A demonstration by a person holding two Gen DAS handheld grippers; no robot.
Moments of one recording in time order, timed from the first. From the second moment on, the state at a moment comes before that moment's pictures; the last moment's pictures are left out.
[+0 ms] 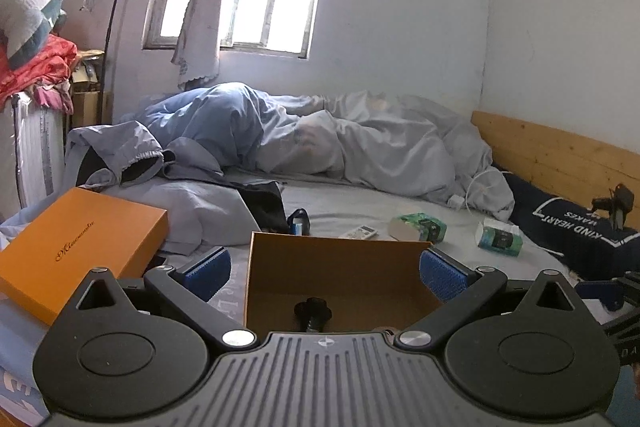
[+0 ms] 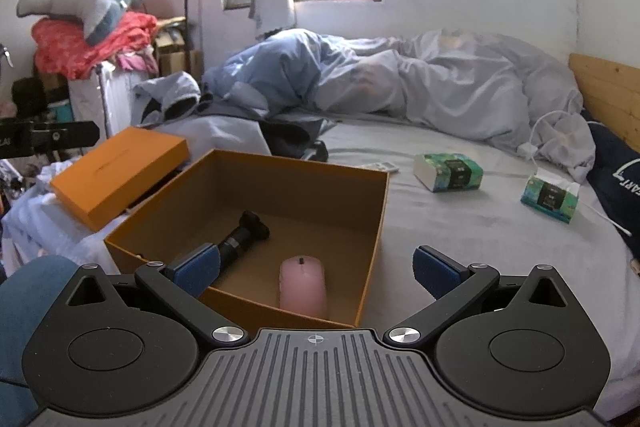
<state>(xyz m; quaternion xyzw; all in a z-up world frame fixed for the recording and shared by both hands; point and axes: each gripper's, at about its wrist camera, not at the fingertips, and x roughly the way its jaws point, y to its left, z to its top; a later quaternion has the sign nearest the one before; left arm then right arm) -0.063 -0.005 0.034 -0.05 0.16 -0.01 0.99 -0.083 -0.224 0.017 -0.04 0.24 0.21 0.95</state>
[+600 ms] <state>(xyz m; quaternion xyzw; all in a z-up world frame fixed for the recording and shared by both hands) -0.064 -0.005 0.033 -0.06 0.17 -0.01 0.98 -0.081 -0.224 0.016 -0.05 0.24 0.22 0.95</state>
